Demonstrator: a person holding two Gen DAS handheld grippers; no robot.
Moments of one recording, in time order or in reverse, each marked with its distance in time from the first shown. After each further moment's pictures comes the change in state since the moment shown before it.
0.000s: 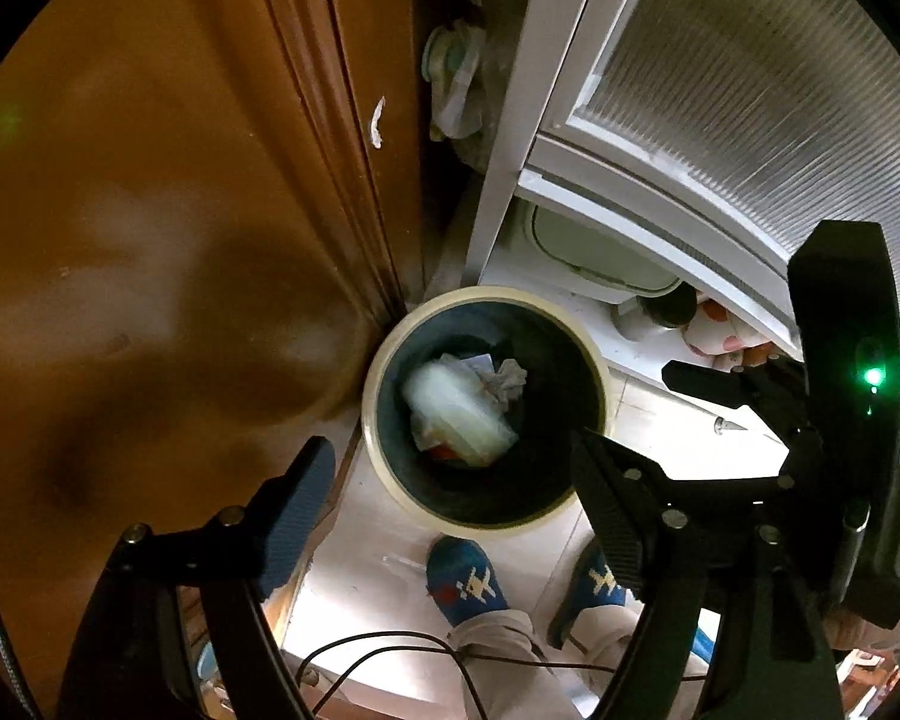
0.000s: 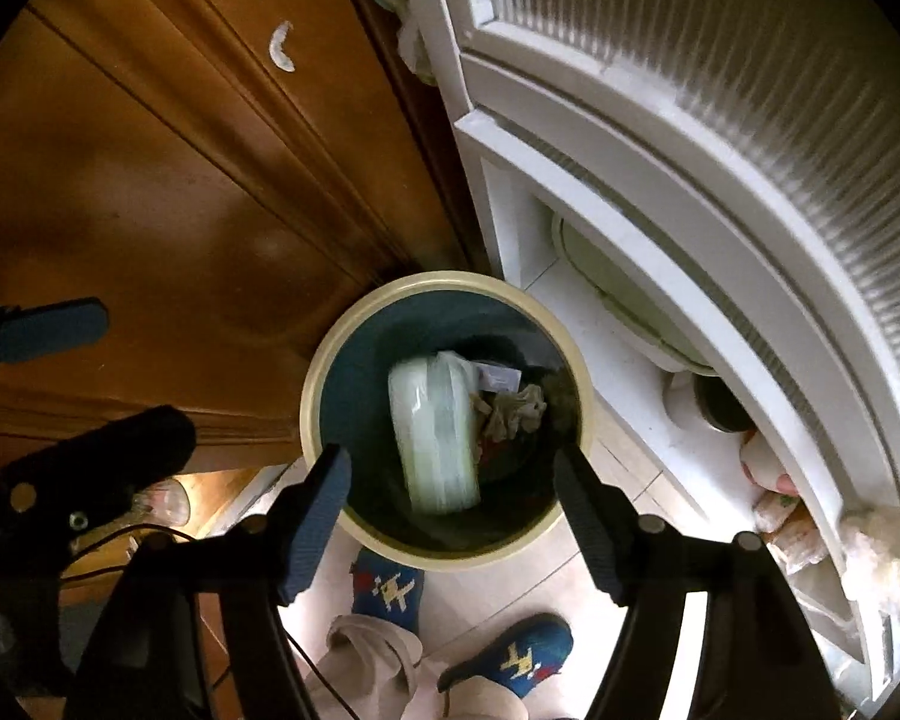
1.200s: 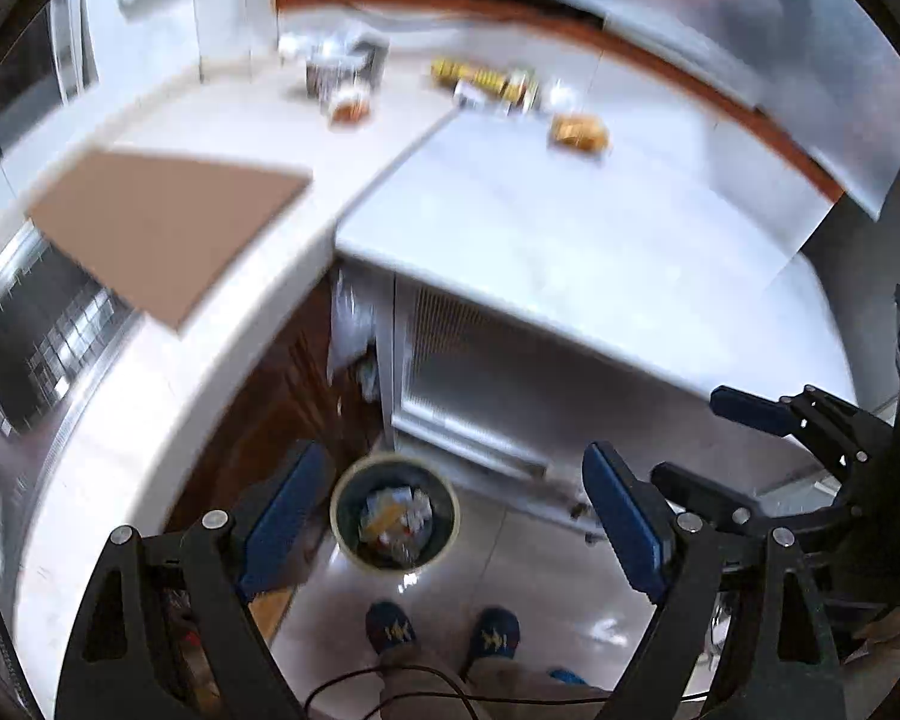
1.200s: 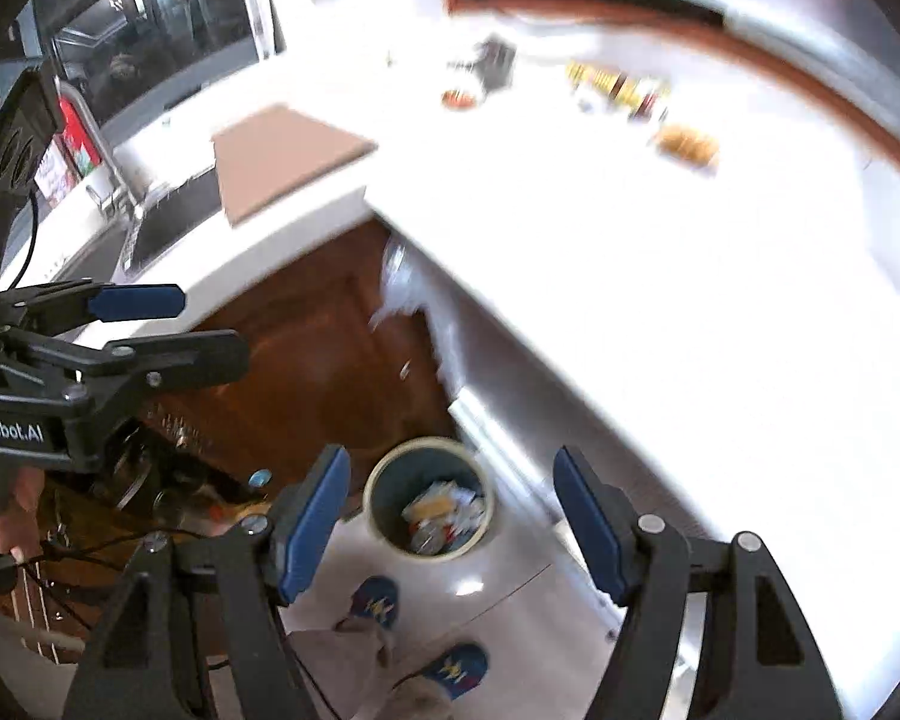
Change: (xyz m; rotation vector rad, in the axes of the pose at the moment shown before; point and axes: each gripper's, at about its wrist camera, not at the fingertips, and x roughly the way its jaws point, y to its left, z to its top) left arm -0.386 -0.091 -0.006 -0.022 -0.401 -0.062; right arm -0.419 -0.002 -0.036 -0.152 -0.424 -0.037
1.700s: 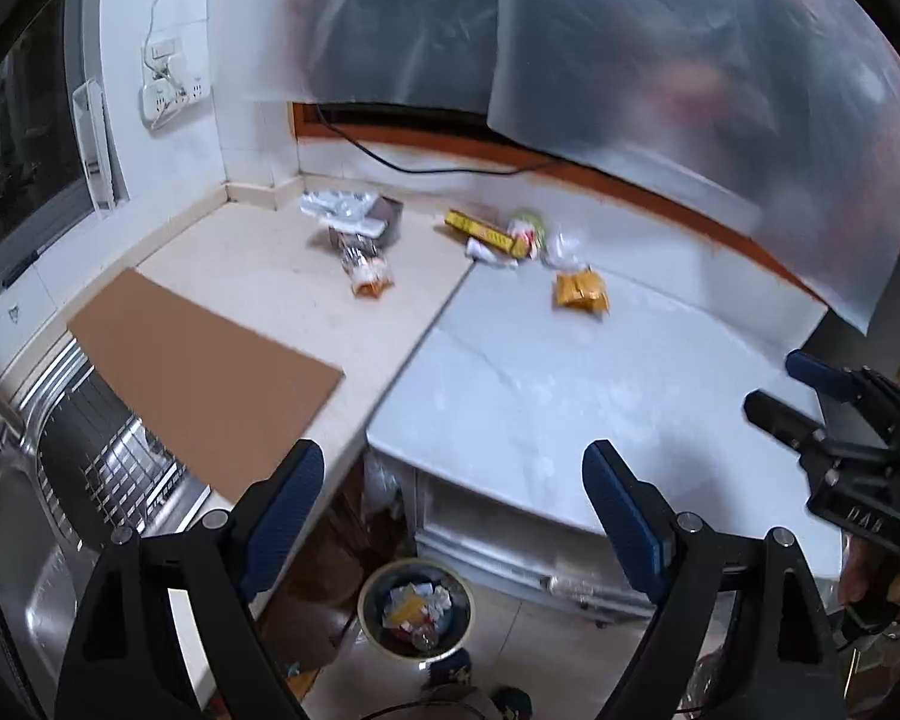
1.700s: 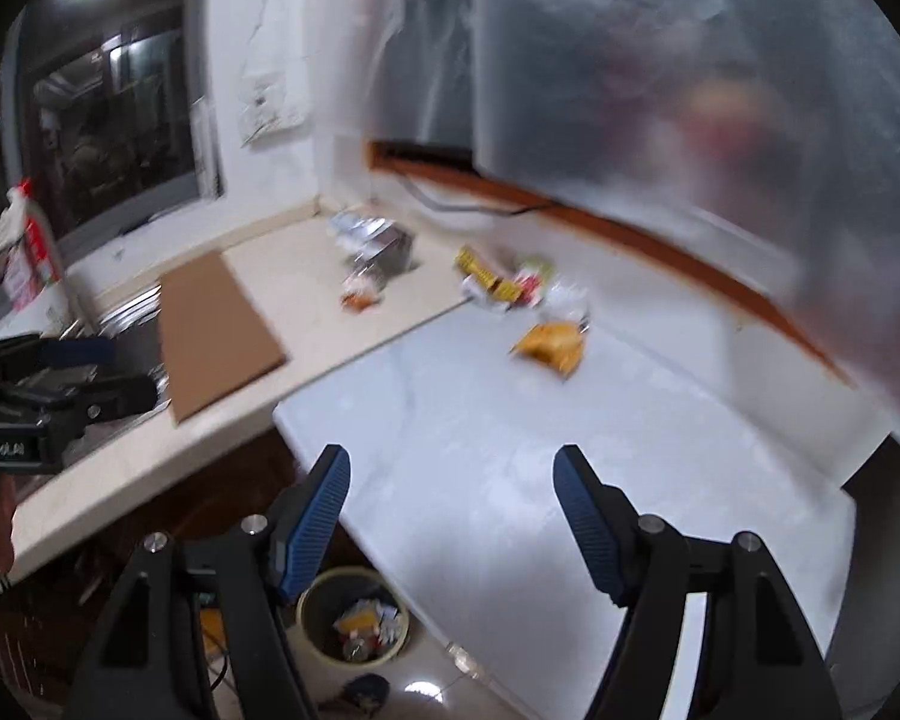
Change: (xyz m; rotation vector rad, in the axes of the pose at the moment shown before) left arm -0.066 -0.012 0.108 0.002 -0.183 0.062; right arm -0.097 -0.056 0.098 0.025 -0.259 -0.173
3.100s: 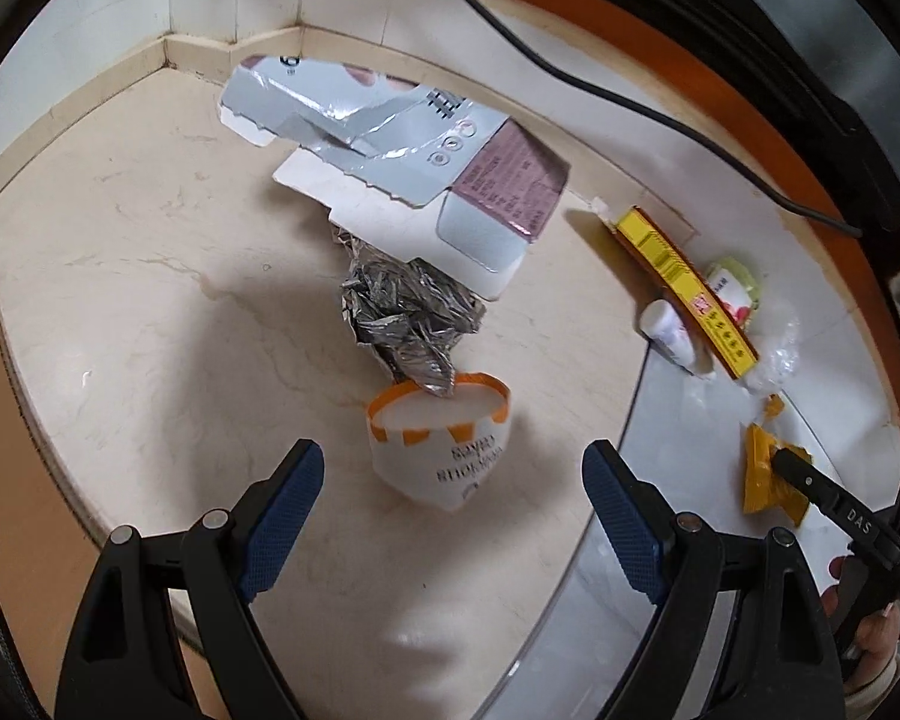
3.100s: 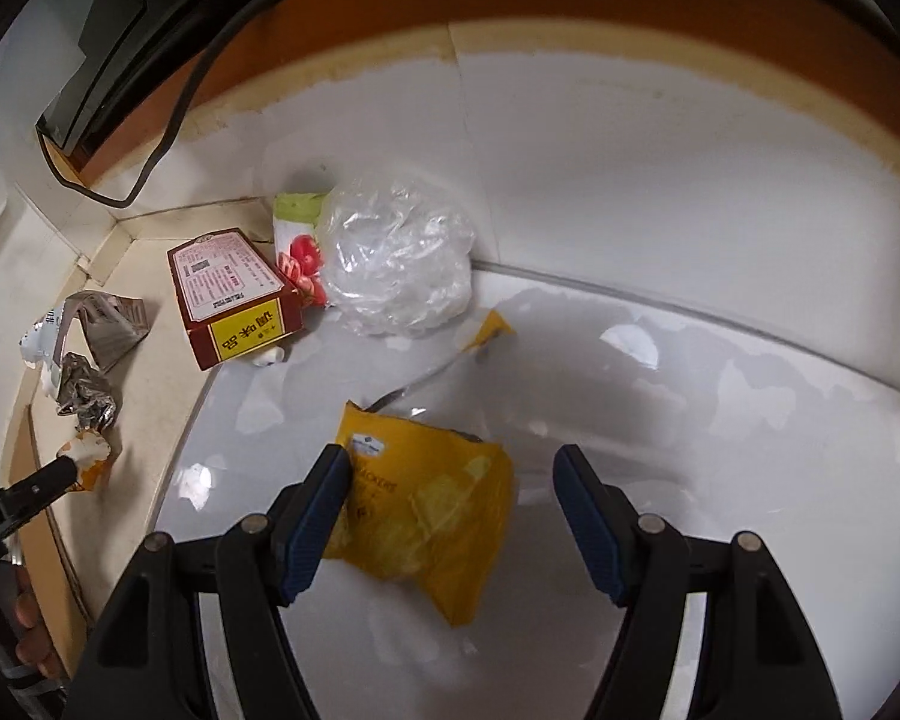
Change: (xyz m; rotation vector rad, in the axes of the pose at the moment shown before) left arm 0.338 0.116 0.140 -0.233 0.282 -0.073; right arm 0.321 -0.138 0.066 0.480 0.335 -0.088
